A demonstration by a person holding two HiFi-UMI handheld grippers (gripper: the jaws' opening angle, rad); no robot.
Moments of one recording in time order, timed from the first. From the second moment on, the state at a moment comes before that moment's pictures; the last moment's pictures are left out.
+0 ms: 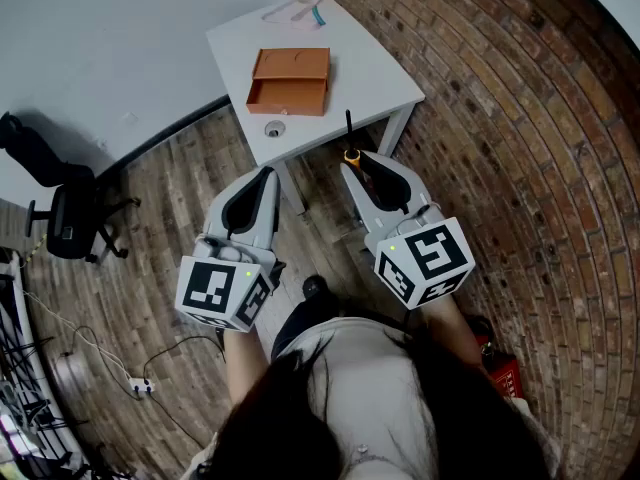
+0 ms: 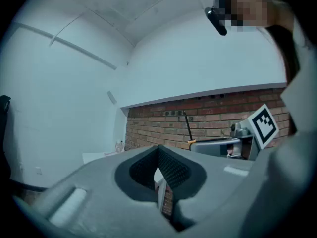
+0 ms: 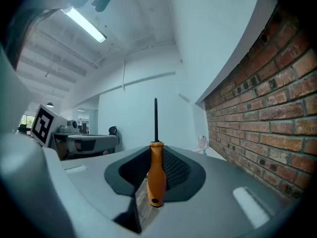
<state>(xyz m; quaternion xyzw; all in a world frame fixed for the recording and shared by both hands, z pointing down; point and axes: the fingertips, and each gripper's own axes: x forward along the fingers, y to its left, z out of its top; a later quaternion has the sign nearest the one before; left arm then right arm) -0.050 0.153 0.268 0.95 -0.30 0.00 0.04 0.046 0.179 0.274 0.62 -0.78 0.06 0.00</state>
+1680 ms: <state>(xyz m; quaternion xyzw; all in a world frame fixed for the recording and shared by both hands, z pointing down) -0.092 0.037 0.280 0.96 -0.28 -0.01 0.06 0.012 0.058 0.277 0.64 -0.76 0.06 0.00</state>
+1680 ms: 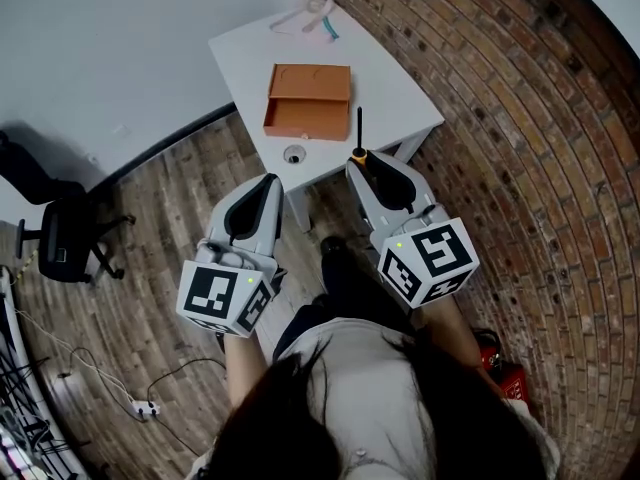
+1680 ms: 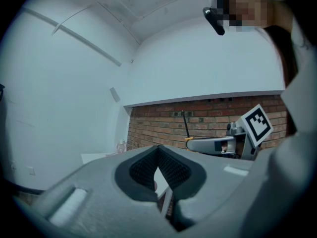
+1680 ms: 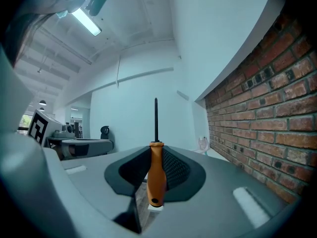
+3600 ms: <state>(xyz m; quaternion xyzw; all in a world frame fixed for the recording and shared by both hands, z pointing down) -0.010 -0.152 0.296 0.94 -0.33 0.00 0.07 0.109 -0.159 0.354 0.58 -0.80 0.10 0.08</state>
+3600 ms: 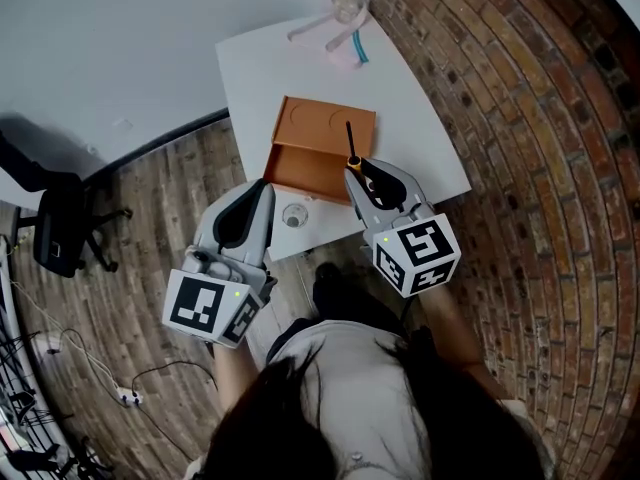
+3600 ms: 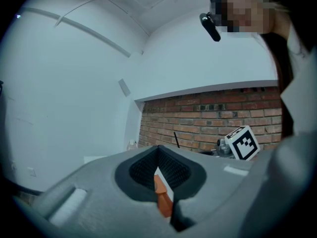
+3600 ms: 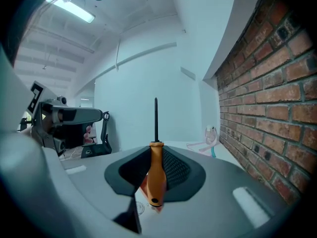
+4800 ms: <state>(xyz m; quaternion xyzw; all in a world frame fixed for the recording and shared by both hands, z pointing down) -0.006 -0.209 0.323 0.92 -0.38 0.02 0.10 0.119 -0.232 0.478 0.49 -0.83 0.11 0.22</state>
